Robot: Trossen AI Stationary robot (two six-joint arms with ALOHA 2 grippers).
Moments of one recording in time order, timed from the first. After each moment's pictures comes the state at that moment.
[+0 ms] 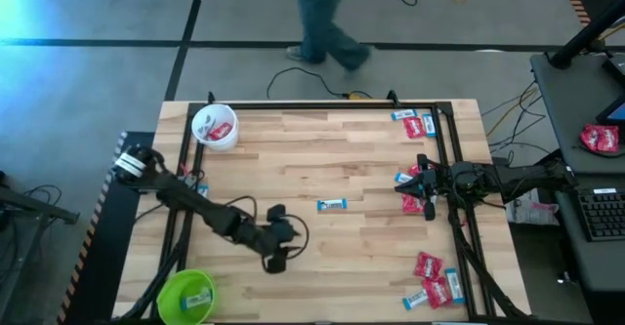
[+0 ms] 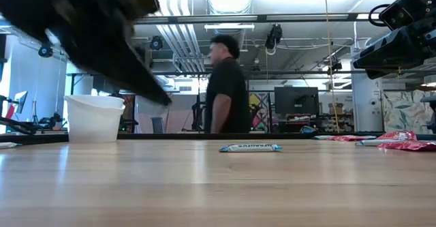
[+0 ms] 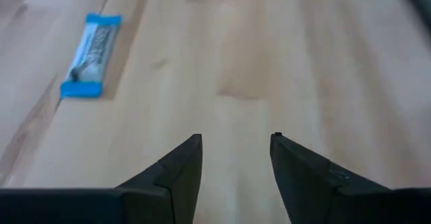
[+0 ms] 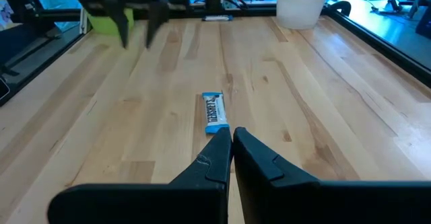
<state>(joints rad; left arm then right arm) -0.49 1.66 0.78 0.14 -0.36 -0.43 0.09 0.17 0.13 -0.26 0.05 0.05</state>
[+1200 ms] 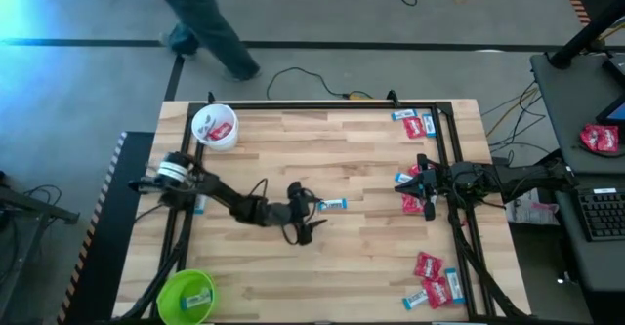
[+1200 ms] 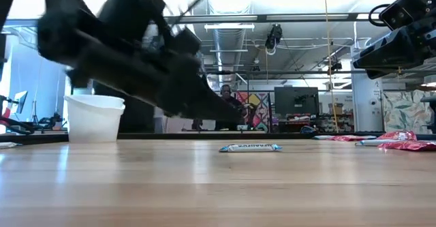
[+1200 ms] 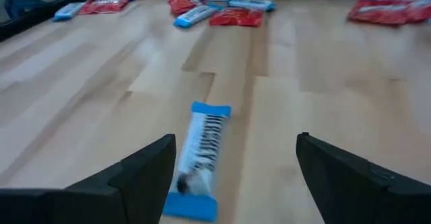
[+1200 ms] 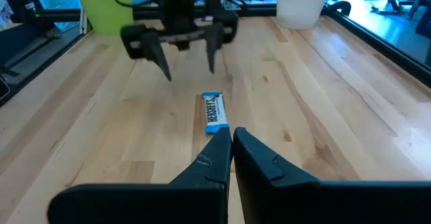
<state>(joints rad) -0.25 1.98 0.72 0.88 -0.44 -0.14 0.09 0.17 0.13 -0.26 0.05 0.05</state>
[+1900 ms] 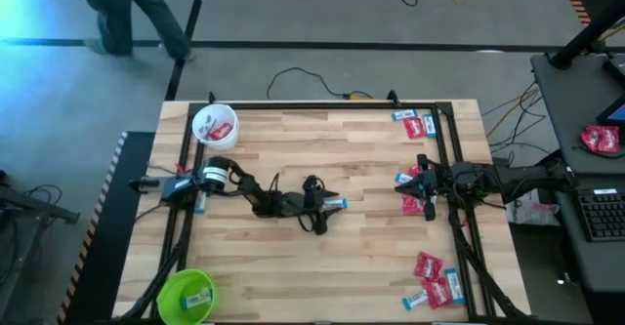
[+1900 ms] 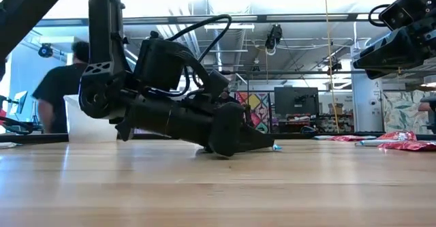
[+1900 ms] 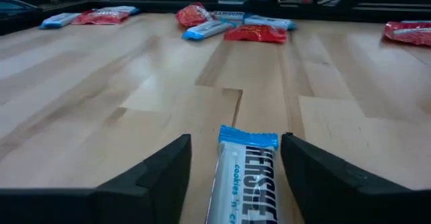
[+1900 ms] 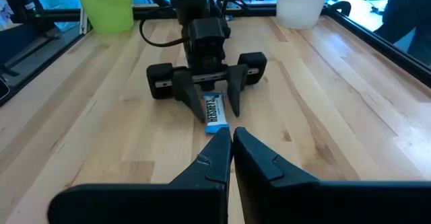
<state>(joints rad) -0.11 2.39 0.85 1.21 -0.30 -0.11 0.09 0.17 0.13 -0.26 0.05 0.05</state>
